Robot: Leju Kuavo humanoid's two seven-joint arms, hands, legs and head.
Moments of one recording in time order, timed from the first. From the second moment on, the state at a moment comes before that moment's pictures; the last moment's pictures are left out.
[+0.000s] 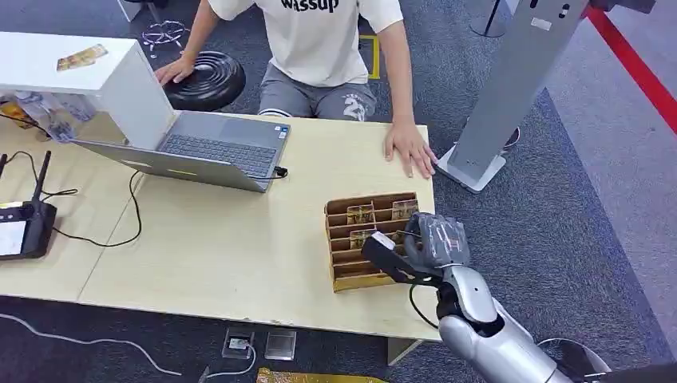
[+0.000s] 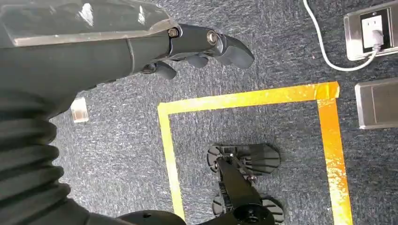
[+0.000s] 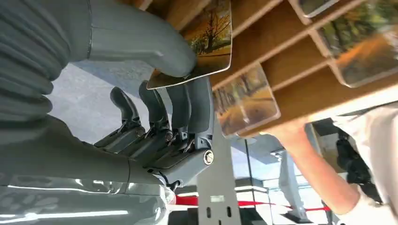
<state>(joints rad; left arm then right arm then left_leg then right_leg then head) -0.13 0.06 -1.15 -0.22 1.13 0.24 -0.12 -0.46 -0.31 0.82 -1.35 0.63 -0.27 0.32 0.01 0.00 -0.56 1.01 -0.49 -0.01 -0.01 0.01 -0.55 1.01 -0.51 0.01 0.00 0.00</state>
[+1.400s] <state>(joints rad) -0.15 0.05 -1.14 -0.22 1.11 0.23 -0.12 -0.51 -0.27 0.77 -1.45 0.64 -0.64 -0.02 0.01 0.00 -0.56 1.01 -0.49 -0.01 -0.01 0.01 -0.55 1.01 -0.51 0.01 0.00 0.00</state>
